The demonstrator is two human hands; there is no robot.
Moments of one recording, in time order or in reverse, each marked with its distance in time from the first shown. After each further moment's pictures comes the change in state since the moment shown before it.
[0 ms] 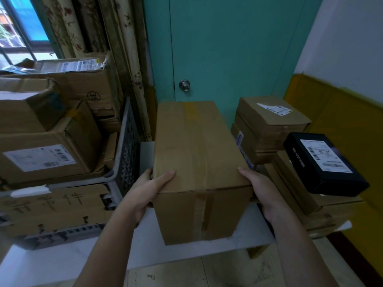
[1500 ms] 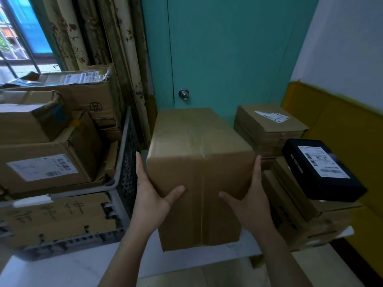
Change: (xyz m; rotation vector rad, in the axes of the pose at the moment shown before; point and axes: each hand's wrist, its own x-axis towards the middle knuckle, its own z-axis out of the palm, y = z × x) left_hand -0.020 -0.011 0.017 0.148 0.192 0.506; right_hand -0.022 0.019 0.026 -0.368 0.179 -0.484
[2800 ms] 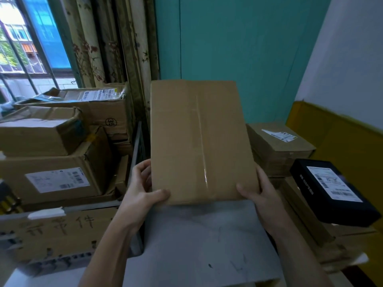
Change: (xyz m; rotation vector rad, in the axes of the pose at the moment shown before) left_hand 0.033 0.017 -0.055 -0.360 -0.165 -0.084; right_hand 0.033 -0.036 -0.013 0.511 -0.151 0.015
